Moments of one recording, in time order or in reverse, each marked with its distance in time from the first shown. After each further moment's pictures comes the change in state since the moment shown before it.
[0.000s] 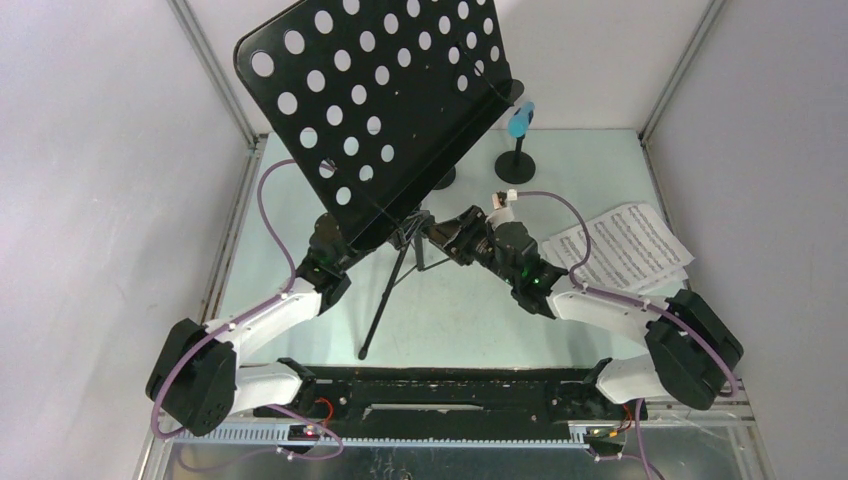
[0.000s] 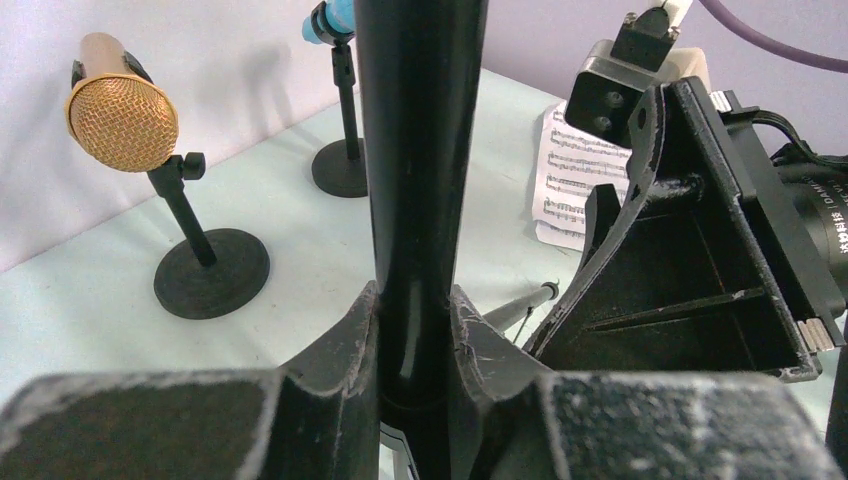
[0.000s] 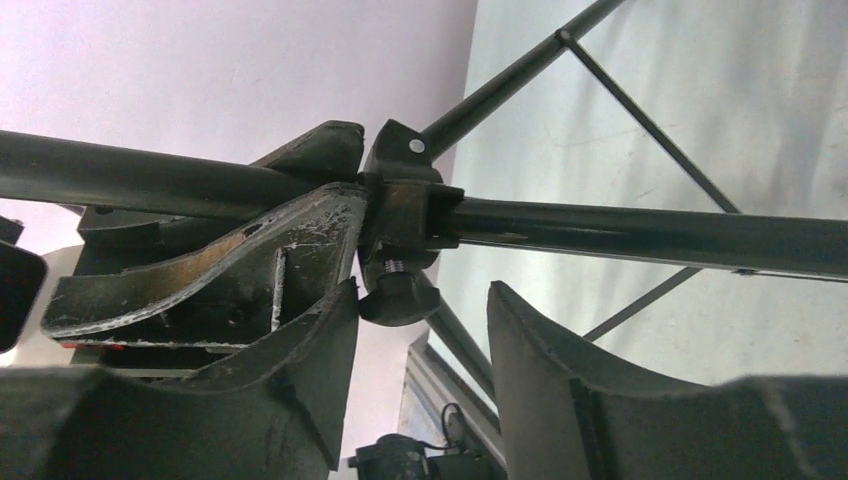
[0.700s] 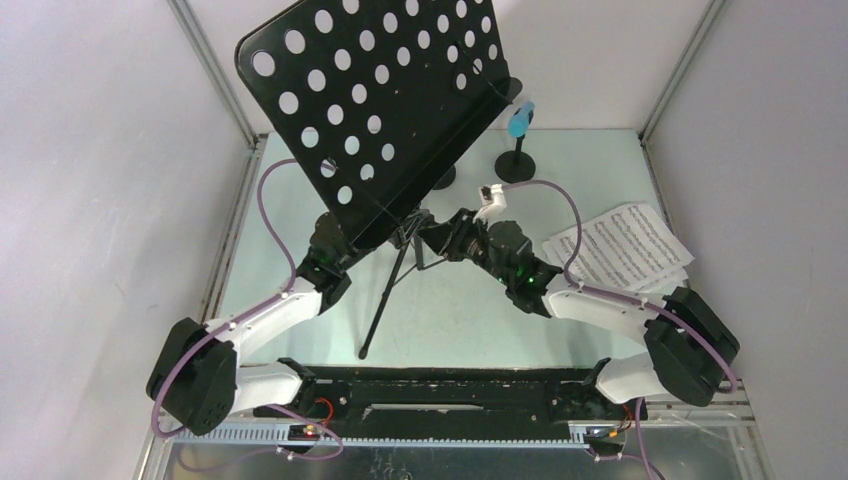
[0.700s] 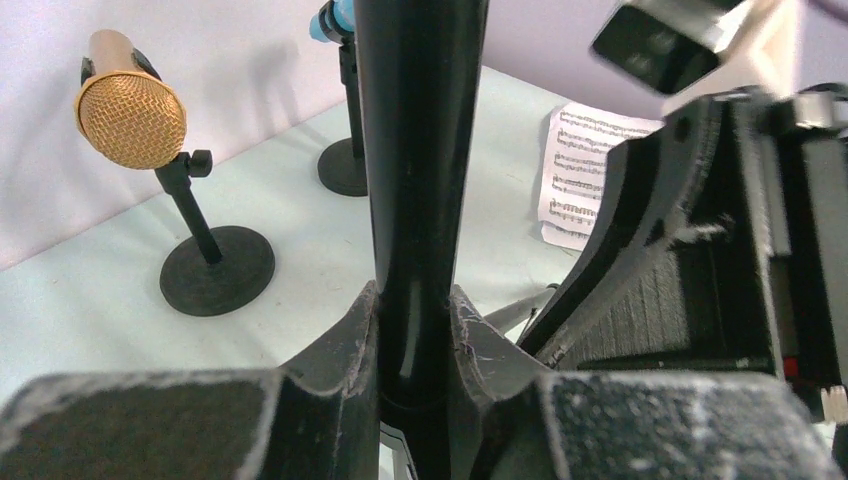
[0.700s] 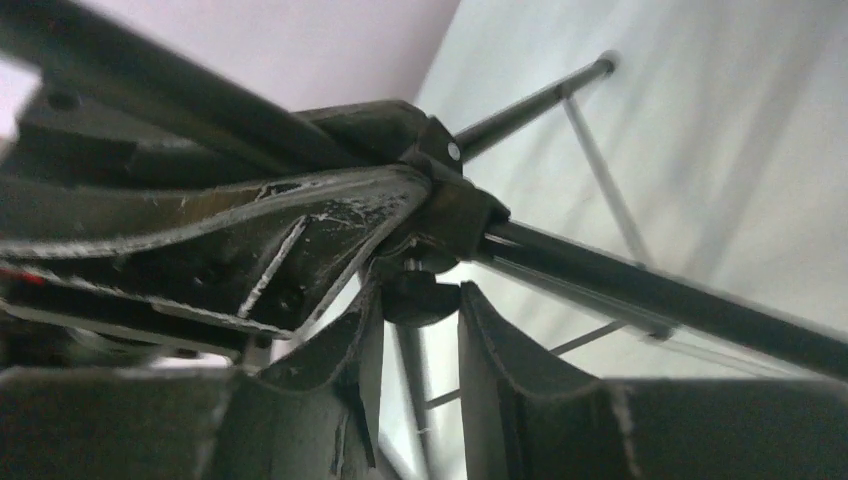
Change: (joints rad) left arm -0.001 0.003 0.003 -0.001 -0.014 0.000; right arm 0.029 0.034 0.029 0.049 -0.015 -0.252
